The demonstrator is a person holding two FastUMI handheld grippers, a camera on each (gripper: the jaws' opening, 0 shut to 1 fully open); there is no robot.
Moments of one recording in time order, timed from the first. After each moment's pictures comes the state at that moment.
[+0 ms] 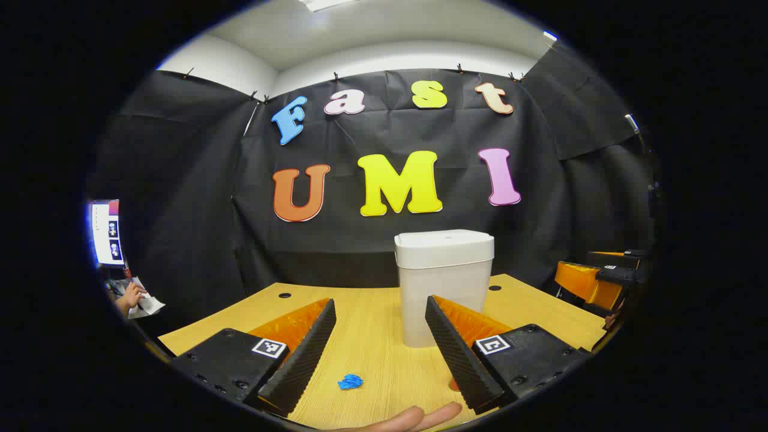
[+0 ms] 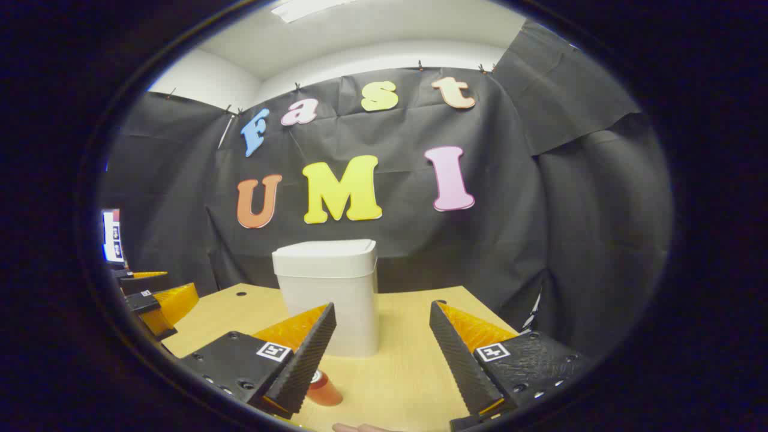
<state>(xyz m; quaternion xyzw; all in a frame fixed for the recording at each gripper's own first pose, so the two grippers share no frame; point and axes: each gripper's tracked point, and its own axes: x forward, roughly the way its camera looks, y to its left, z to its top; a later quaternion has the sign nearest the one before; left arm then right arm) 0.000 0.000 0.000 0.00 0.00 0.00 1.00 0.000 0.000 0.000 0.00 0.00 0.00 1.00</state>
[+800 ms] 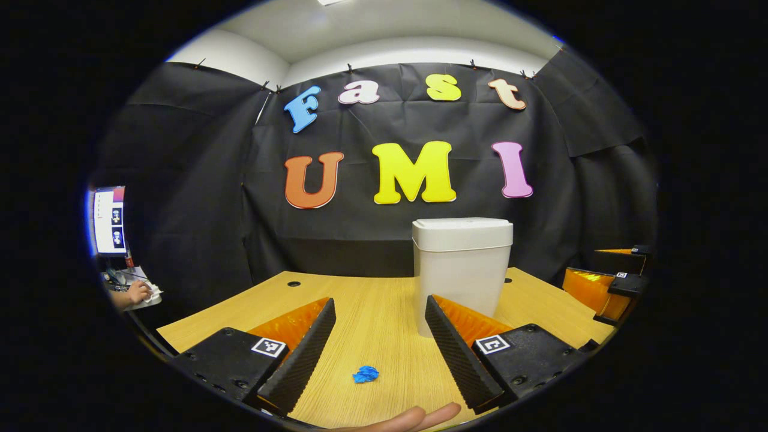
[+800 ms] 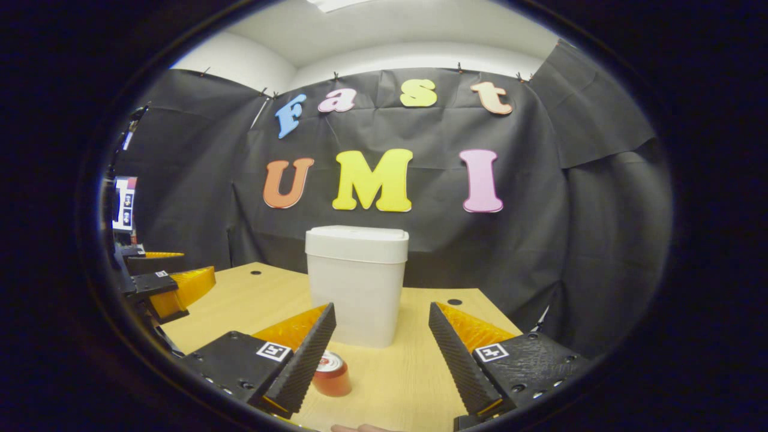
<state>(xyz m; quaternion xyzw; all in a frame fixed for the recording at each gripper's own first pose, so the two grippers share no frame) 0.005 0.025 -0.033 -0.01 0.02 0.01 1.00 -0.008 0.031 -0.017 -0.06 0.01 0.03 1.00</state>
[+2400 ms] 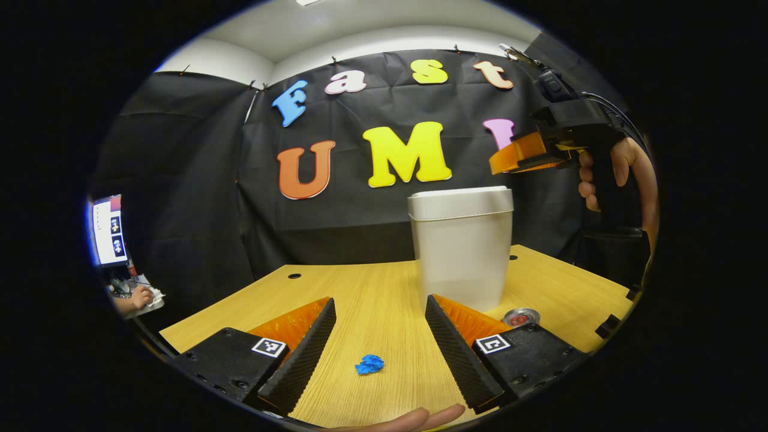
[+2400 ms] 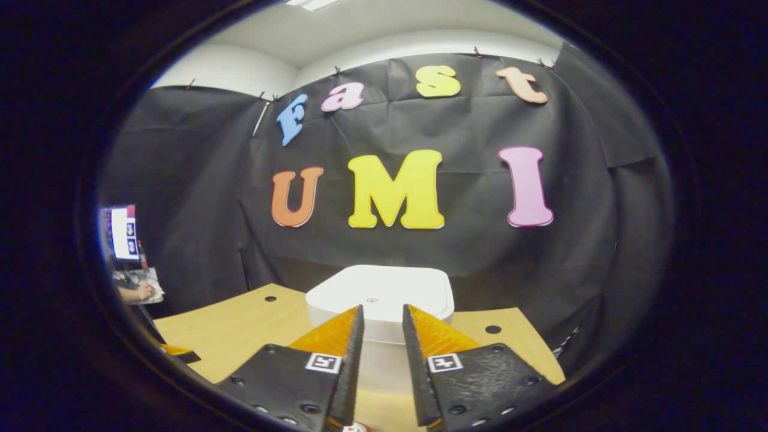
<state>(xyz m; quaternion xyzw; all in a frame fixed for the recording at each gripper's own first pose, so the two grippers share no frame) 0.008 0.032 -0.079 0.02 0.06 0.03 1.00 0.136 0.092 0.084 -0.05 0.03 0.09 0.99</state>
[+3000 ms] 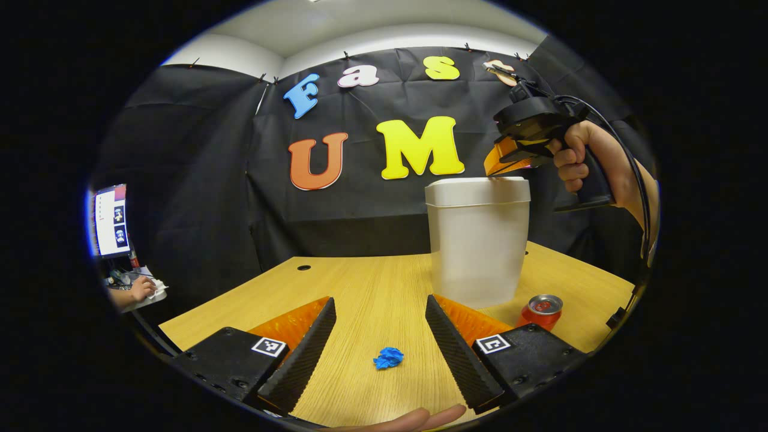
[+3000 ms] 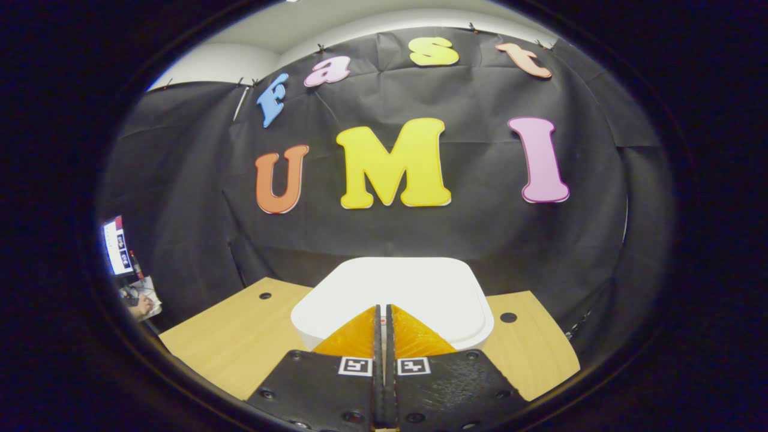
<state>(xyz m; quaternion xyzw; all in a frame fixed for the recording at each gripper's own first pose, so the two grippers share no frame) 0.009 0.043 -0.099 0.01 0.07 0.02 1.00 0.212 0.113 0.066 -0.01 0.10 0.06 0.99</state>
